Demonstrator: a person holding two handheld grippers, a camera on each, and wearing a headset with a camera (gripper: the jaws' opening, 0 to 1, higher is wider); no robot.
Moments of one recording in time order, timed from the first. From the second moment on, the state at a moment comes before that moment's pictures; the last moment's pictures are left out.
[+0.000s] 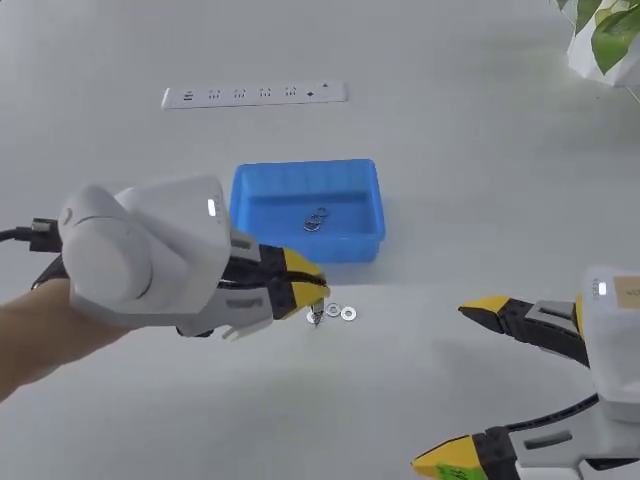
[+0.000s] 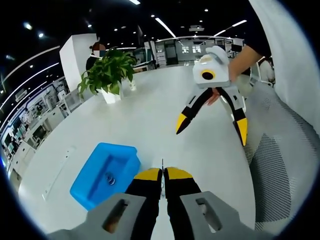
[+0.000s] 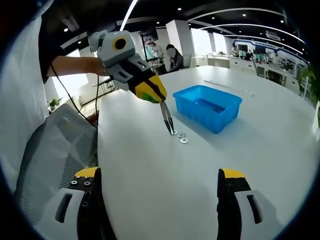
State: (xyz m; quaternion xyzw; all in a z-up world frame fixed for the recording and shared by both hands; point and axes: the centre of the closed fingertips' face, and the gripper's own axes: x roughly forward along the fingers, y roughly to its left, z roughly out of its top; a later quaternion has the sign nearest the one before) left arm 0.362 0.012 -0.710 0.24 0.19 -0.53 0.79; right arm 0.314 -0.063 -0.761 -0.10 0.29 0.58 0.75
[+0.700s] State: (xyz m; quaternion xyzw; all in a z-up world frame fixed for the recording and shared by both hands) left arm 0.360 0.020 -0.714 0.23 0.21 -0.53 0.79; right arm 0.334 -0.004 -0.755 -0.13 0.25 0.64 0.71
